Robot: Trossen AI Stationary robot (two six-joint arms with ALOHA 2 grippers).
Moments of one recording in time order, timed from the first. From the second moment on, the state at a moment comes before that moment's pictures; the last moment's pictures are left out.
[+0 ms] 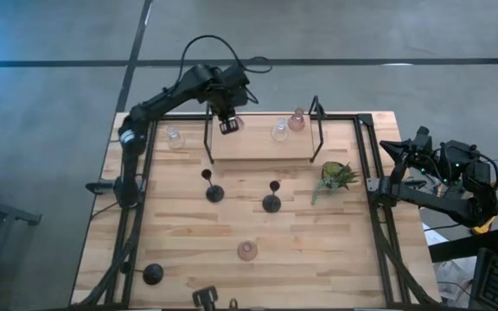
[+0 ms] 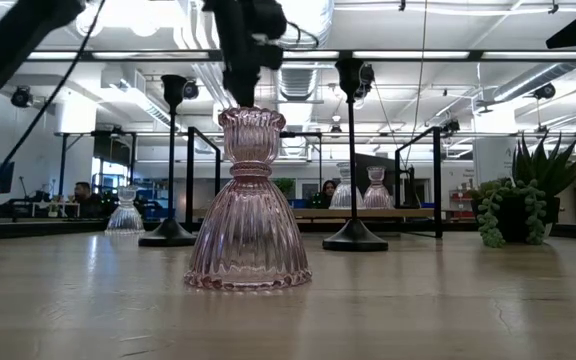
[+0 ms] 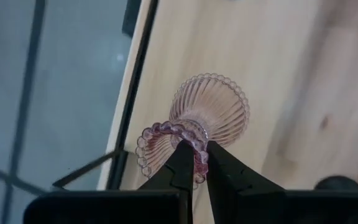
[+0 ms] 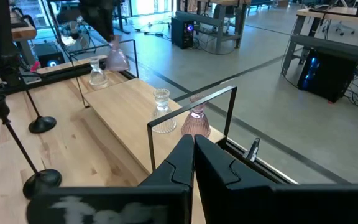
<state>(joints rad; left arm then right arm) 0.54 1.97 2.20 -1.42 -0.12 0.29 -0.33 0.05 0.83 -1.04 0.32 0.10</state>
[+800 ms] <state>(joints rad) 0.66 2.12 2.20 -1.42 -0.17 0.10 -0.33 0.05 0.83 -1.04 0.32 0.10</state>
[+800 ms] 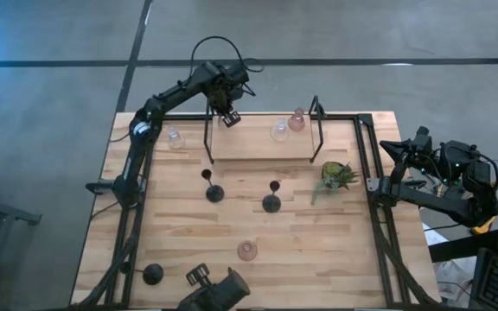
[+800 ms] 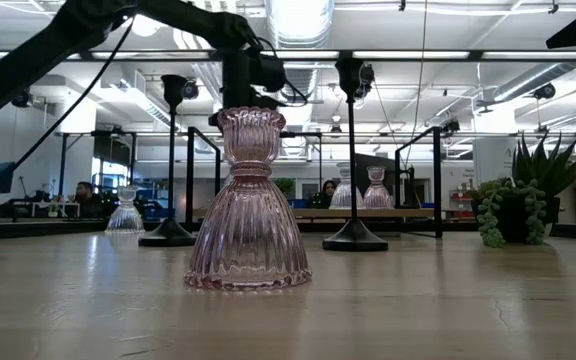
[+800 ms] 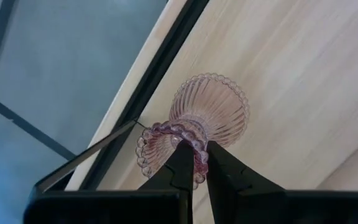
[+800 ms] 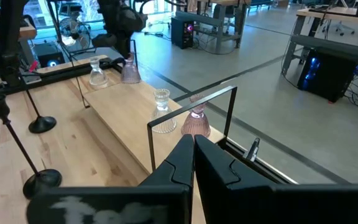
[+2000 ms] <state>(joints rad) 0.64 2.19 2.20 -1.40 -0.23 0.05 -0.33 0.05 0.83 -1.04 0.32 0.10</state>
